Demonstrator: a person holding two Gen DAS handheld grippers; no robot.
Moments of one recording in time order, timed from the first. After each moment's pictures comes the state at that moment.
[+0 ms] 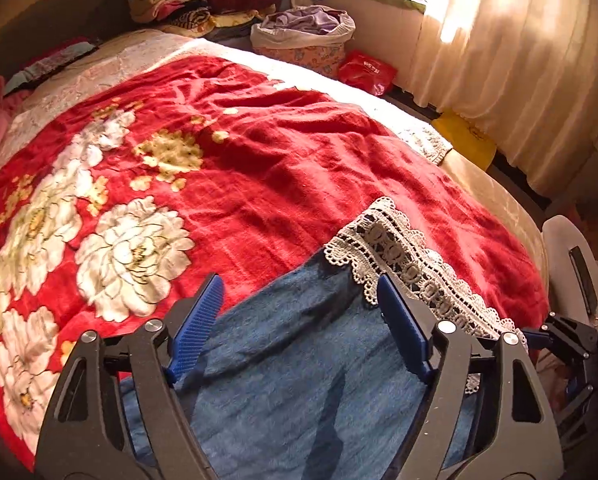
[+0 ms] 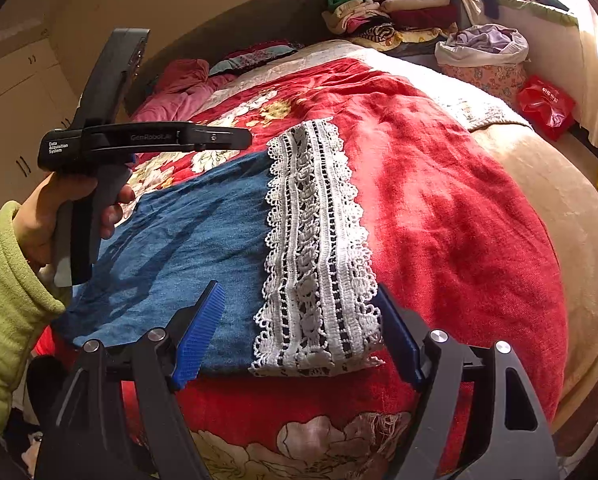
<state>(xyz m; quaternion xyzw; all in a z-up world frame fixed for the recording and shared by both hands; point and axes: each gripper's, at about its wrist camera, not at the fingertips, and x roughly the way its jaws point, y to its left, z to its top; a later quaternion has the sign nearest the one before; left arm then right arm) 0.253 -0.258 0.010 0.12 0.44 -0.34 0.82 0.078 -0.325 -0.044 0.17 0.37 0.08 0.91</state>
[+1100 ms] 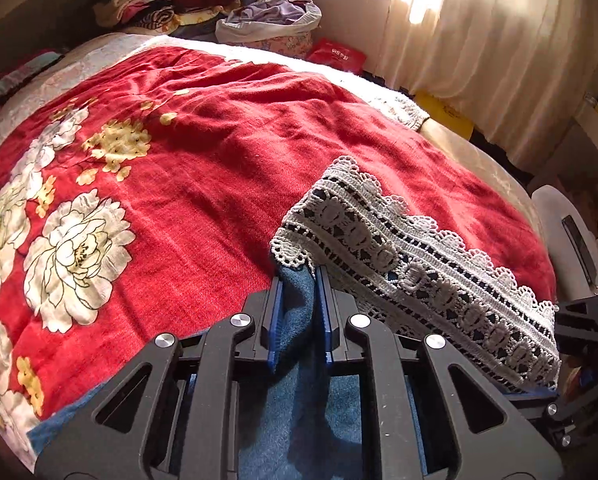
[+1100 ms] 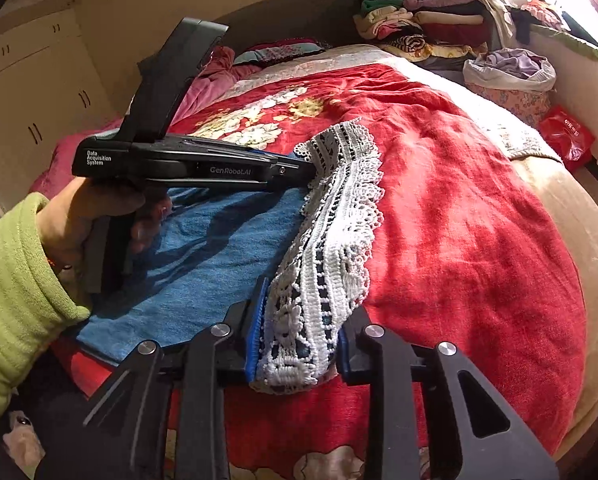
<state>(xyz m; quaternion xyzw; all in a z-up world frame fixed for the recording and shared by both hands) 0.241 -0.270 -0.017 0.14 0.43 -0.39 0.80 0.096 -0.302 -0.040 0.12 0.36 0.11 0.92</state>
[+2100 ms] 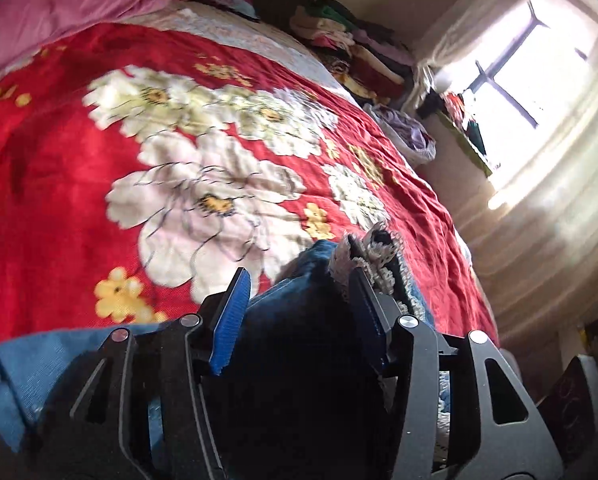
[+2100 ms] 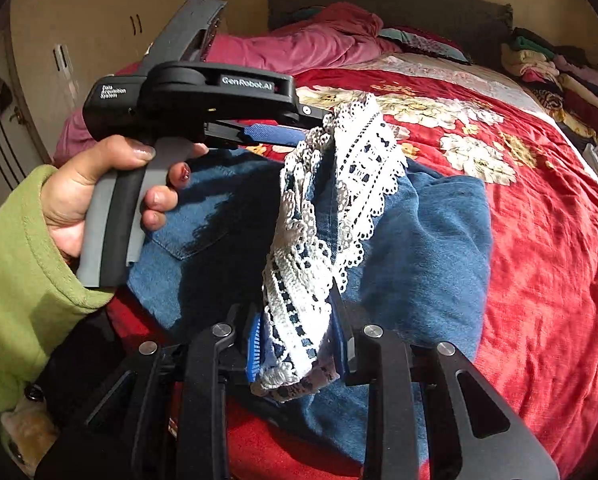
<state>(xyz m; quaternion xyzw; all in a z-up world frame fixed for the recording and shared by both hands) 0.193 0.031 -0.005 -0.22 0.40 -0.22 0.86 0.107 -0.080 -0.021 -0.07 0.38 0.28 0.88</state>
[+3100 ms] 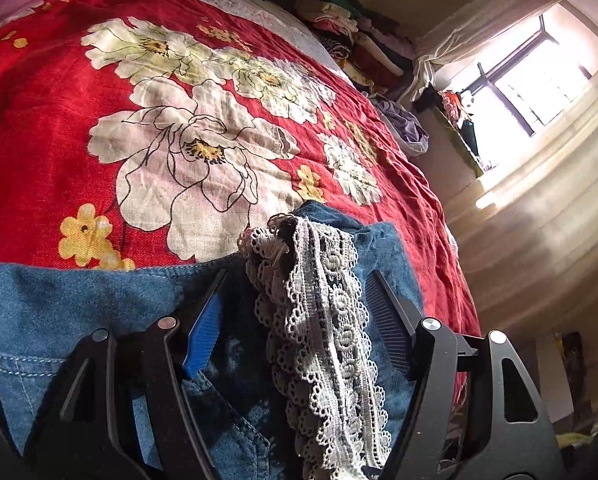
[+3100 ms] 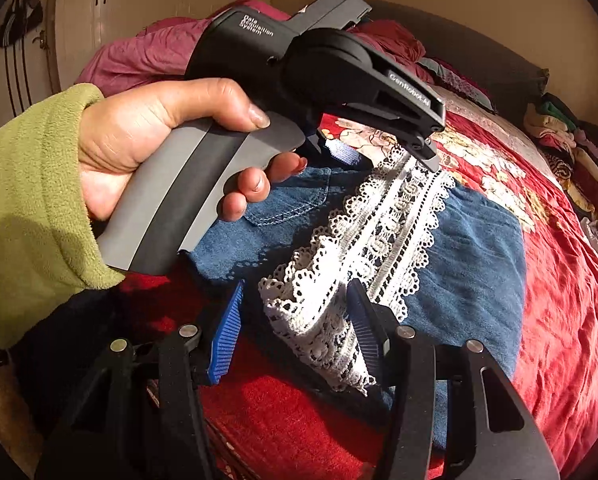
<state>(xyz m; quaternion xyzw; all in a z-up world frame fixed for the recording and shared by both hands) 0.196 0.009 -0.026 -0.23 0.44 -0.24 0.83 0.062 -0.026 -0.039 -0.18 0.35 0.28 0.88</state>
